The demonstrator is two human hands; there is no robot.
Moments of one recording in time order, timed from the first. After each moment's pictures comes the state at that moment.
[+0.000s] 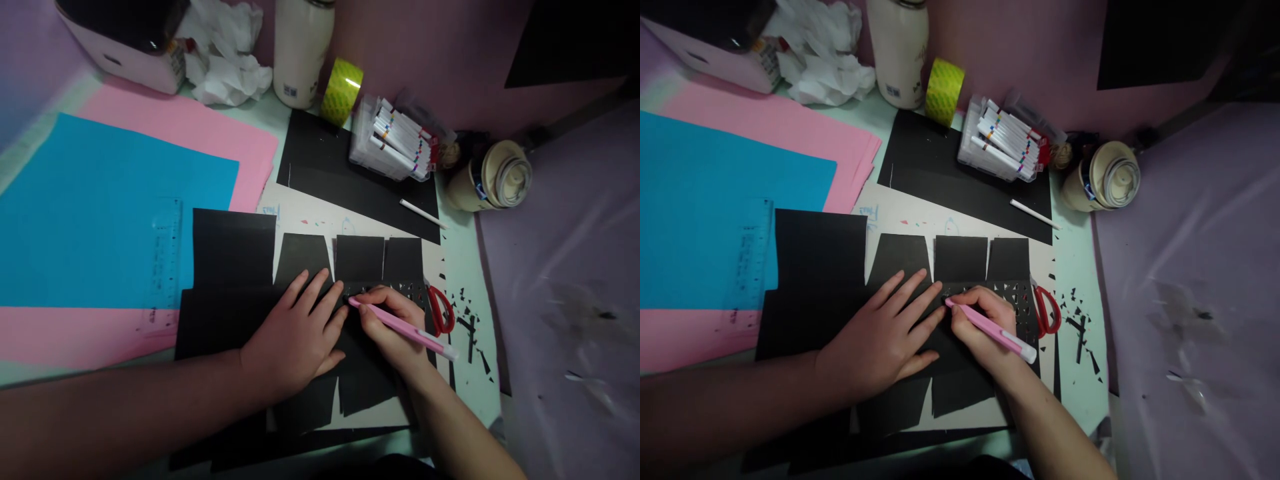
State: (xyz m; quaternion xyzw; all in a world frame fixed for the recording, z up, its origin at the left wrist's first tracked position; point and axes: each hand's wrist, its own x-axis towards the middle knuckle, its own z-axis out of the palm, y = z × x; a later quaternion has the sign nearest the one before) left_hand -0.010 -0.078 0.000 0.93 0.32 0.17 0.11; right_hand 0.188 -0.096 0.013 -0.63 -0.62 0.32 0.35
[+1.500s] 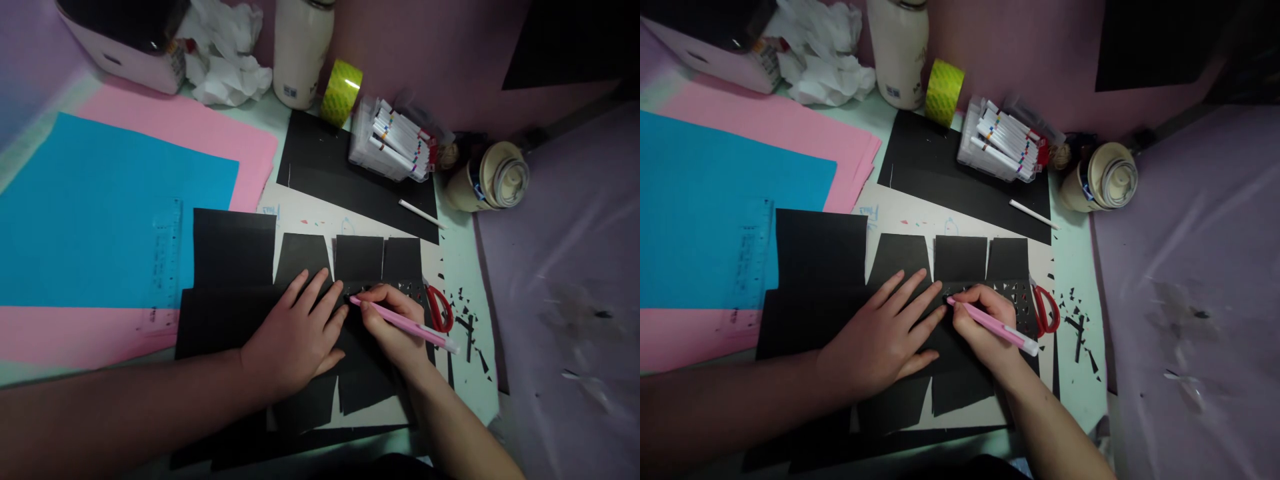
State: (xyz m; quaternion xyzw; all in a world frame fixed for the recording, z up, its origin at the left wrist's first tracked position) left_hand -0.010 -0.078 -0.001 0.93 0.32 0.18 0.10; right_hand 0.185 -0.092 0.018 -0.65 -0.60 0.32 0.36
